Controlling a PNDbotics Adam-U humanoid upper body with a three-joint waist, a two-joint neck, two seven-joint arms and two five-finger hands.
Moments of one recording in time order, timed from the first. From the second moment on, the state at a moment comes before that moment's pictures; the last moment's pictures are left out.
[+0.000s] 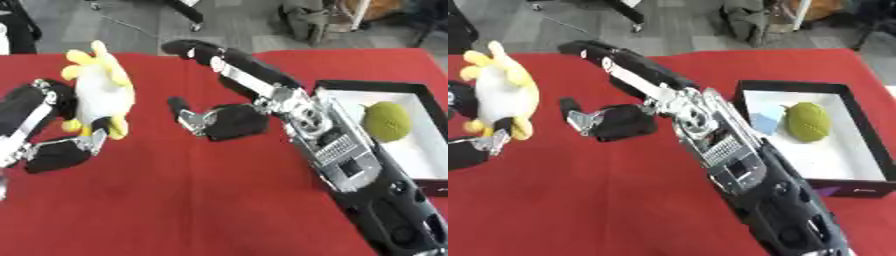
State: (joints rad) left arm -0.54 0.68 -0.39 -1.88 -0.51 0.33 -0.06; right arm -0.81 -0.22 0.40 -1.82 0.49 0.18 0.44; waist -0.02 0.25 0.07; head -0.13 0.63
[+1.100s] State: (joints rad) left arm -0.51 0.66 -0.45 -1.86 -0.63 0.08 0.05; right arm -0.85 -0.14 0.38 -1.77 0.61 0.17 0.69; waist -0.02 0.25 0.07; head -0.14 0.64
